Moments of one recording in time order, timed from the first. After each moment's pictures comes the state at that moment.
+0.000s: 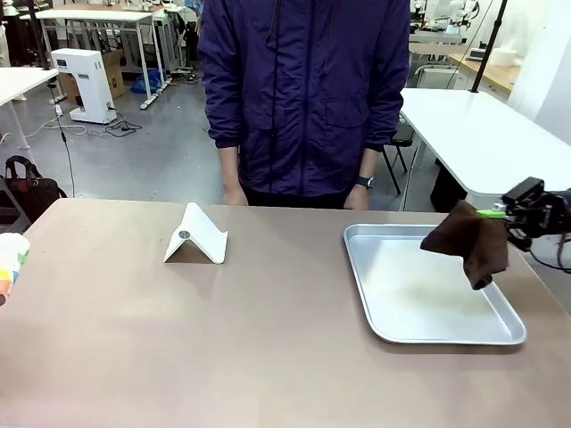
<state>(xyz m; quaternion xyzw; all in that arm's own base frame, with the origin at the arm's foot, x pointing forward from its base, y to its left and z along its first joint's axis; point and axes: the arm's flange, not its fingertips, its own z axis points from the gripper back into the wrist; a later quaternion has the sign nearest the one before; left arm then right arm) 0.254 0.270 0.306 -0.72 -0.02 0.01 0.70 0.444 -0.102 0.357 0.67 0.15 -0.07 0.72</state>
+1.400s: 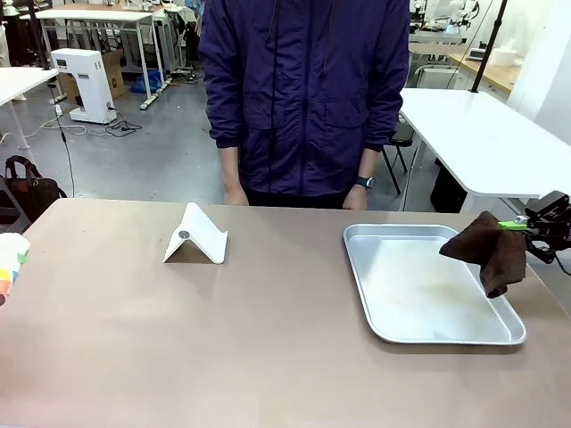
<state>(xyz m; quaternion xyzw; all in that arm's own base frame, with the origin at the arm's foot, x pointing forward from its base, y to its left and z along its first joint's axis) 0.254 0.270 0.306 -0.72 -0.02 0.01 0.70 0.432 -0.138 0.341 0.67 0.11 -0.11 0.73</state>
